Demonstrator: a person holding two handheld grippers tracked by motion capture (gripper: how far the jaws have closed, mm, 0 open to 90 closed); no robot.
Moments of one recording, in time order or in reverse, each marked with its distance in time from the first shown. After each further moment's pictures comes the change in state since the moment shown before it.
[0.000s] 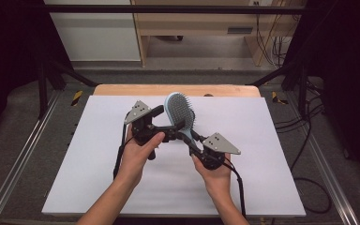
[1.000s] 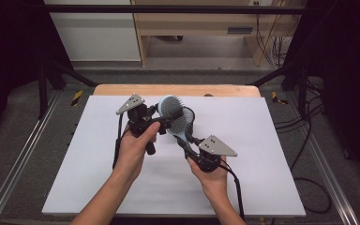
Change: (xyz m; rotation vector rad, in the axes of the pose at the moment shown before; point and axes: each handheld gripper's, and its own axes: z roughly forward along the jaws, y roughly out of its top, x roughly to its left) left arm 0.014 0.013 0.000 -0.031 -0.084 -0.118; right arm 0.011 -0.001 0.002 -0.018 0.061 0.001
